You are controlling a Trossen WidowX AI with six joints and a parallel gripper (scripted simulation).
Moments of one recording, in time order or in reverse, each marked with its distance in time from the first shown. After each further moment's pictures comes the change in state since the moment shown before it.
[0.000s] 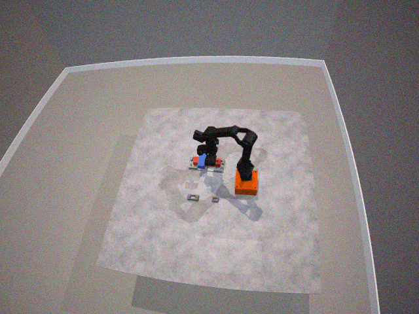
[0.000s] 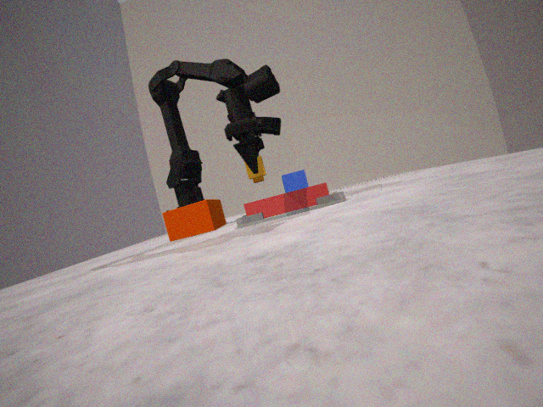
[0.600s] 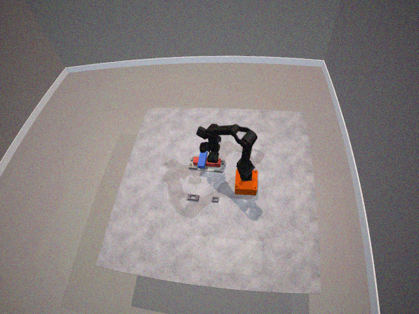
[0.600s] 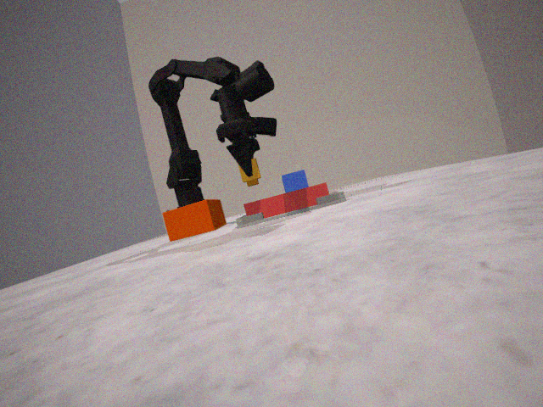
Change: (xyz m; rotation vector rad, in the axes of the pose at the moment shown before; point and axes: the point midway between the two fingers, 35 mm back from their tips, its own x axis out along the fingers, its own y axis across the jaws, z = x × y) arm 0.006 -0.025 -0.012 -0.002 0.004 -0.002
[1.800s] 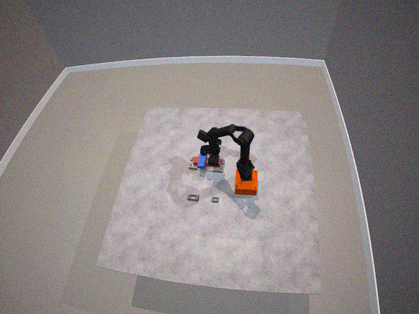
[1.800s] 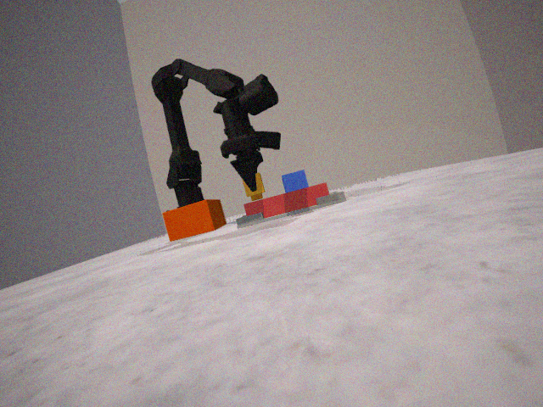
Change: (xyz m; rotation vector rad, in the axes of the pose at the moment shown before) arm 0.033 -0.002 0.000 0.000 -0.002 -0.001
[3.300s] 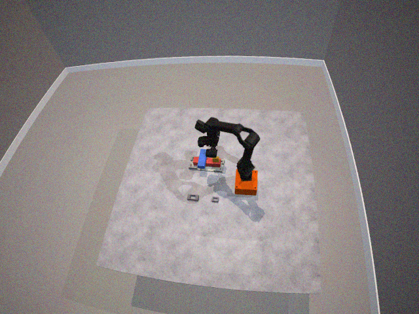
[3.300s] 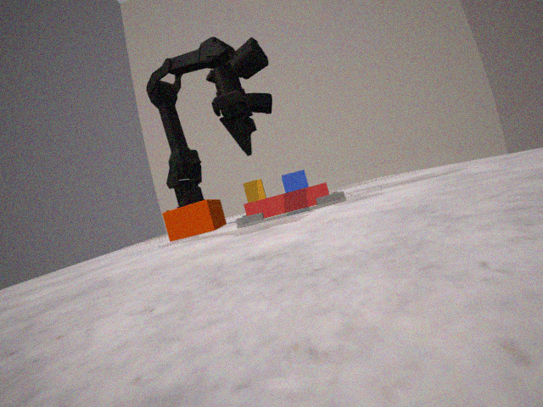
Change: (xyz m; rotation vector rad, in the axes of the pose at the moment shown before) arm -0.084 -0.001 0.005 -0.004 -0.018 -0.010
